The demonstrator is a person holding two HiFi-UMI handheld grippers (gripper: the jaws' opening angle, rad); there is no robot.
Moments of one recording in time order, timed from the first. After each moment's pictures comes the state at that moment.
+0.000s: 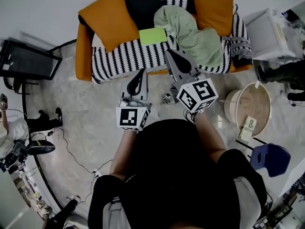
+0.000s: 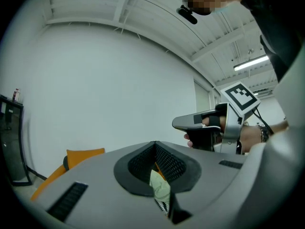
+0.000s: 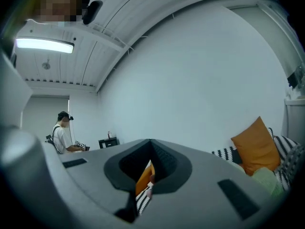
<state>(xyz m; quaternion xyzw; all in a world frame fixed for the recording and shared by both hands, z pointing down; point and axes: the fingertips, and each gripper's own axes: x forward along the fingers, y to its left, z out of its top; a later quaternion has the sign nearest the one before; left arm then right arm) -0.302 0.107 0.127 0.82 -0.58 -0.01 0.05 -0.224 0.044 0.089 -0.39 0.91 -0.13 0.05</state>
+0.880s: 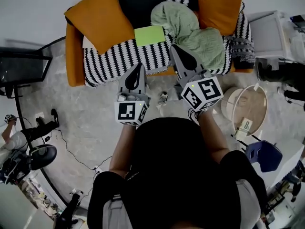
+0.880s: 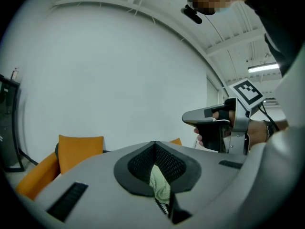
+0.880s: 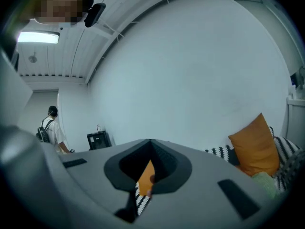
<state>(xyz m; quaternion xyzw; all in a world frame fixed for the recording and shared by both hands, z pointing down) -0.336 -0.052 0.193 0.81 -0.58 0.00 0.12 -0.238 -0.111 0.137 -0.41 0.90 -0.16 0.00</state>
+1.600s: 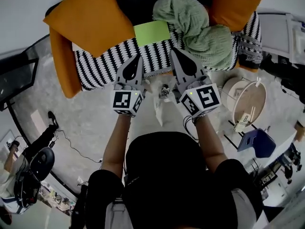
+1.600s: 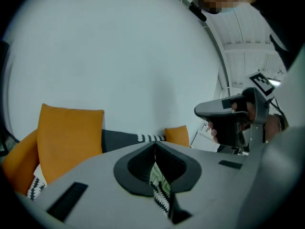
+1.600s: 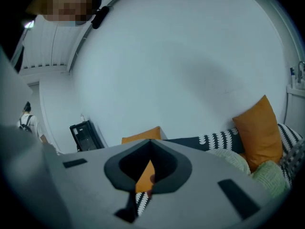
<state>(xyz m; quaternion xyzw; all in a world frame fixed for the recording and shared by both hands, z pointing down) -0.411 -0.227 0.333 0.82 -0.52 0.04 0.24 -0.314 -0.254 0.254 -0.45 0.86 -0.22 -0.08</state>
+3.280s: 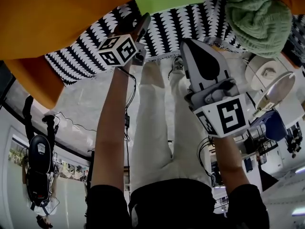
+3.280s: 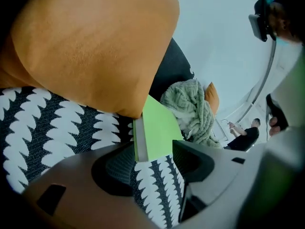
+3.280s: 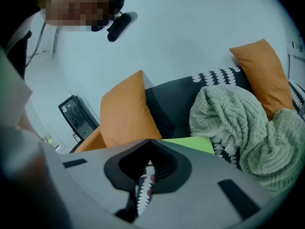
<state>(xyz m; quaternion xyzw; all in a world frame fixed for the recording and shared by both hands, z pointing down) -0.422 -0.274 0.800 0.72 -0.44 0.07 0.53 -0.339 -0.267 0.572 -0.43 0.82 -0.31 -0.19</state>
